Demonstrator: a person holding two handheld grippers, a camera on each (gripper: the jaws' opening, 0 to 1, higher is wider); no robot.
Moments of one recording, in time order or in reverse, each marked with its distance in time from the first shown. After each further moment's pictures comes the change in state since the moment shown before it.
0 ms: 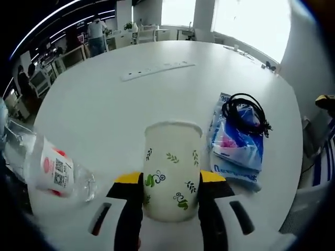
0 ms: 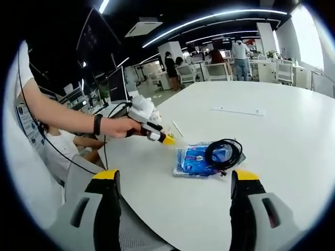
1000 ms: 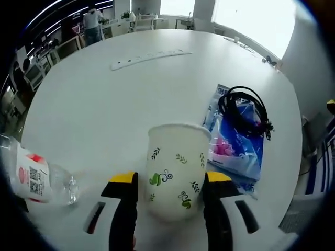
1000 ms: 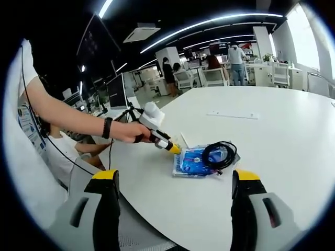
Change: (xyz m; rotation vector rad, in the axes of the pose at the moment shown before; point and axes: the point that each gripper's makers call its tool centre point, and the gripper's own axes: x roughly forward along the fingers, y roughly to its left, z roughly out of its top) left arm 0.038 -0.023 -0.001 -0.020 0.107 -0.038; right arm -0.030 0.003 0.002 0.012 -0.054 -0.023
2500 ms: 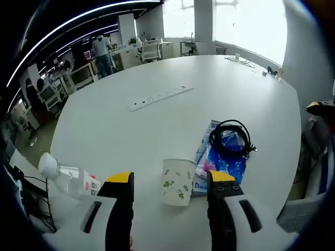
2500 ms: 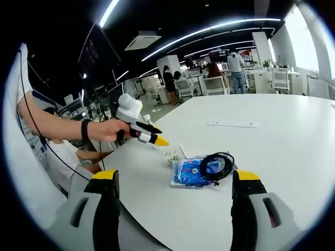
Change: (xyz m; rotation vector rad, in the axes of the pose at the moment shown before) left arm -0.080 -0.005 0.039 0.058 -0.152 0.112; right arm -0.006 -0.005 0.019 0.000 -0.073 0.012
